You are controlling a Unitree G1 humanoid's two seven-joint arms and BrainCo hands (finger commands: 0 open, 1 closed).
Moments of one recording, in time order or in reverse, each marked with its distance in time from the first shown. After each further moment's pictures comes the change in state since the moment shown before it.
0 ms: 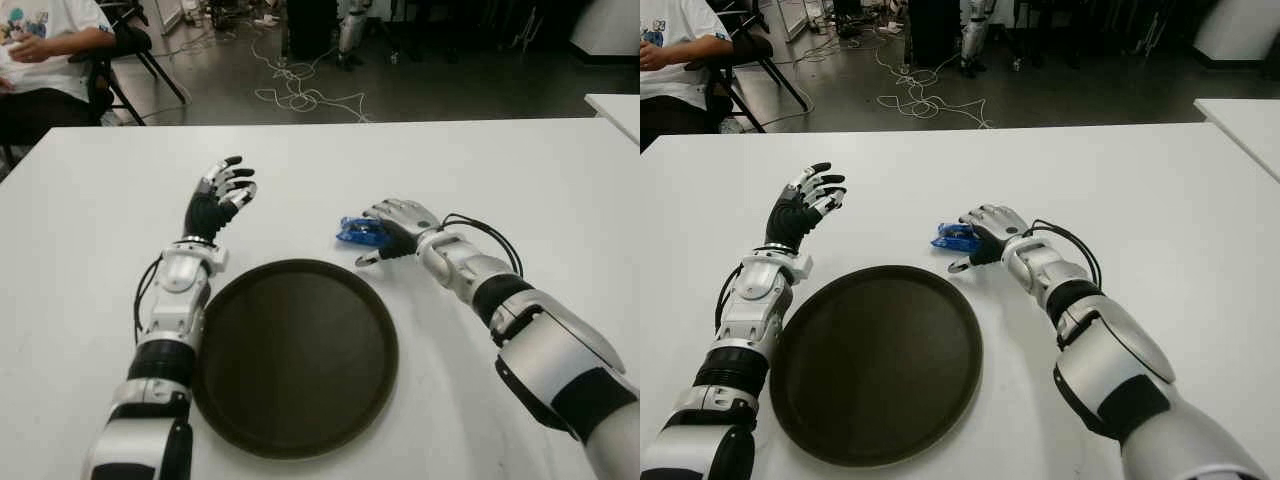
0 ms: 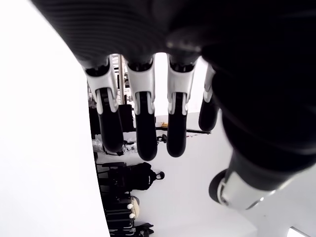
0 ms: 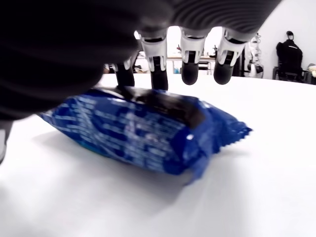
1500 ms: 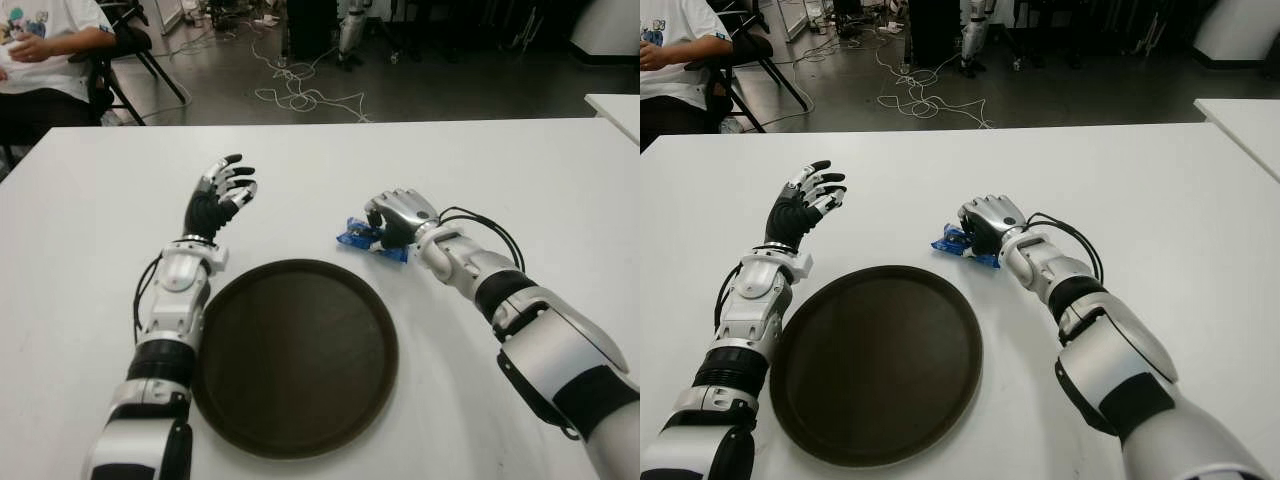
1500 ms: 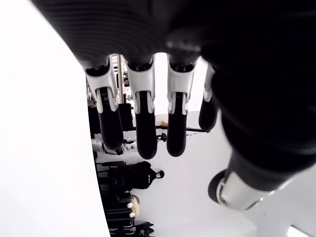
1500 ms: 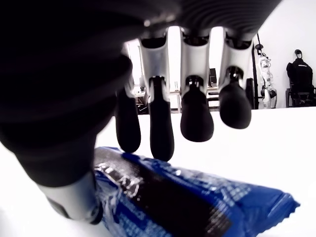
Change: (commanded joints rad) left arm 0.001 -0.010 0.003 -0.017 -0.007 0.014 0.005; right arm -0.016 -0.017 -0.059 -0.014 0.009 -0.150 -0.118
